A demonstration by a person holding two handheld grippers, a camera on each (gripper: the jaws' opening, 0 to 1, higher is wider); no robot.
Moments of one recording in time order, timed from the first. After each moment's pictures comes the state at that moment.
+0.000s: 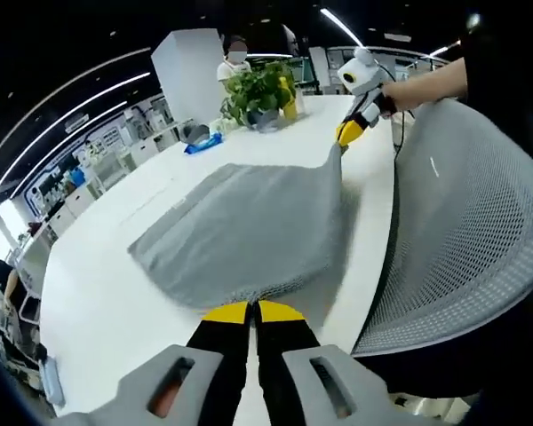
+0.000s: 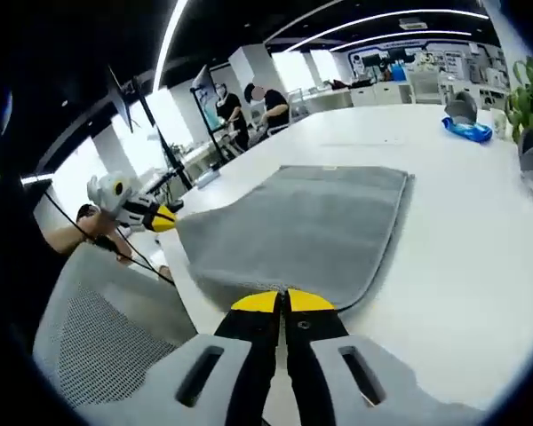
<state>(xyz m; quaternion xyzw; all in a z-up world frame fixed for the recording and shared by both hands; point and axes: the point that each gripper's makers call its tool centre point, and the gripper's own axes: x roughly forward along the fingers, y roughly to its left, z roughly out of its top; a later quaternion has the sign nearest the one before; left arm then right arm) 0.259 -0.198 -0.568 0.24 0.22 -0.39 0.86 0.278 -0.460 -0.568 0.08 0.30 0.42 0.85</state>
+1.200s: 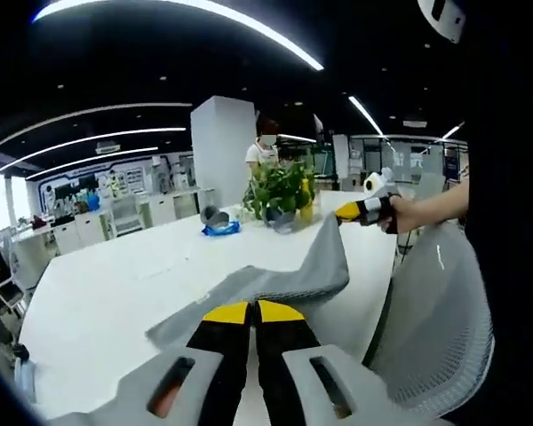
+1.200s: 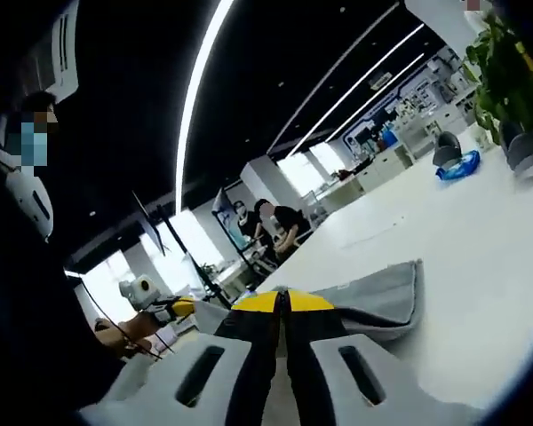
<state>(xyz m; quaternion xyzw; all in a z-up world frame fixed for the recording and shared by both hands) 0.266 -0.219 -0.465 0.08 0.09 -0.39 0.91 0.298 -0.487 -0.464 0.30 0.10 0.42 0.85</state>
